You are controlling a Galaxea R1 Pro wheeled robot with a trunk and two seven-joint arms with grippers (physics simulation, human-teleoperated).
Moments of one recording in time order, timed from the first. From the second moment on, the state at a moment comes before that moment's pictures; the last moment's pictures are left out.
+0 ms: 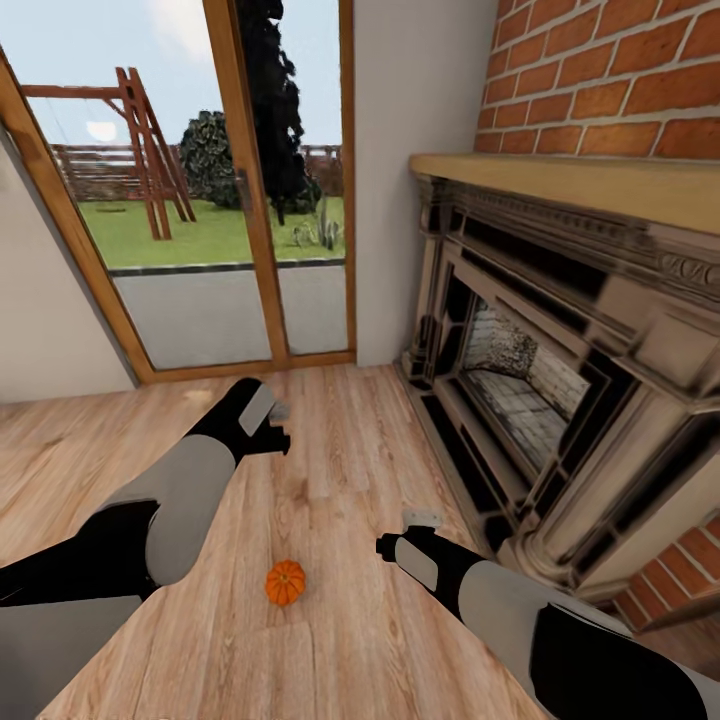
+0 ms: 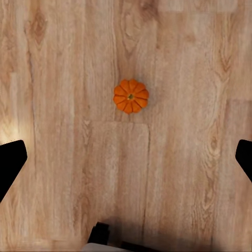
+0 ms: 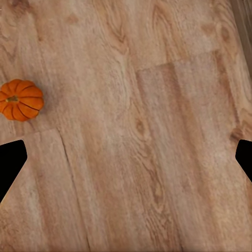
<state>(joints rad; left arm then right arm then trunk) -1.25 -0.14 0.19 -0.37 0.23 1.00 0.58 -0.93 0.17 1.19 -0.21 -1.37 0.25 -0.40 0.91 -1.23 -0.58</state>
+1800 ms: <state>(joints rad) -1.25 -0.17 0.18 -0.31 0.23 0.80 0.57 -1.61 0.04 1.18 -0.34 -1.19 0.91 -0.55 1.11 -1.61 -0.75</state>
